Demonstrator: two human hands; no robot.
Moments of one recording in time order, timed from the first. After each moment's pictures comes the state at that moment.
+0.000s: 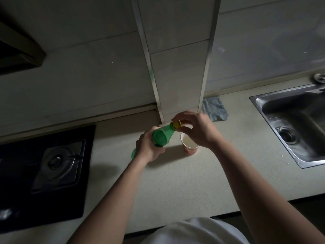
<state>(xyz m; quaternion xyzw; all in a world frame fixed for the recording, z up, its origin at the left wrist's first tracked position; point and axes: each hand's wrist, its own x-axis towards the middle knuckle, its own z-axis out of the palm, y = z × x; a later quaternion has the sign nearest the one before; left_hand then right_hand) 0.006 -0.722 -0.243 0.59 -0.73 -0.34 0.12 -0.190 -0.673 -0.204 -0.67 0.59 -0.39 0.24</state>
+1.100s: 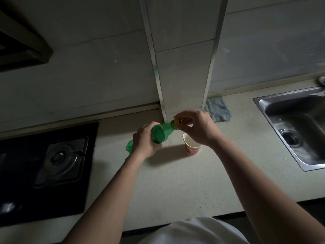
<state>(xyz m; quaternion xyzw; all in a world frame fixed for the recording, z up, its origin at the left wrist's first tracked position) 0.020 -0.731 -0.234 0.55 -0.78 -0.27 0.15 -0.186 -0.679 -0.202 -0.68 0.60 -0.36 0.20</state>
